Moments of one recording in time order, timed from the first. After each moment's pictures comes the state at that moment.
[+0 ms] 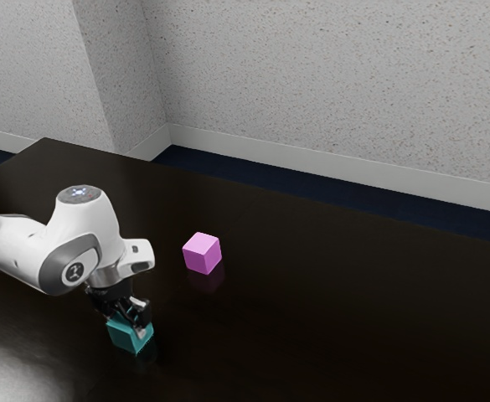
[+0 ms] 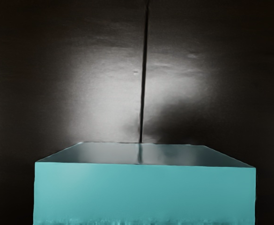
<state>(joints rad) -0.13 -0.10 0.14 -2.65 0.05 2.57 -0.09</state>
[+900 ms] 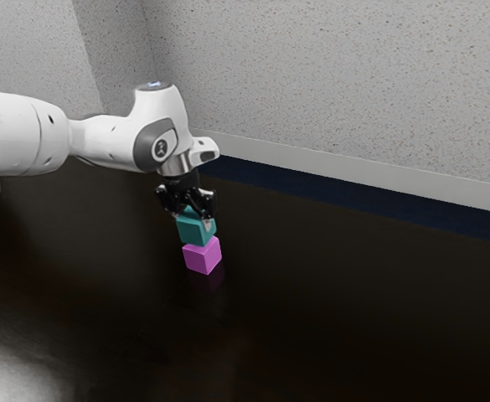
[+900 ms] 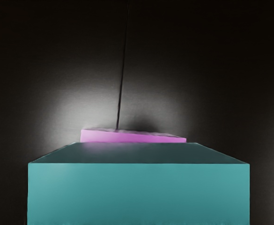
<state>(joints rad) -0.02 0.41 0.02 -1.72 -0.07 2.16 -0.05</state>
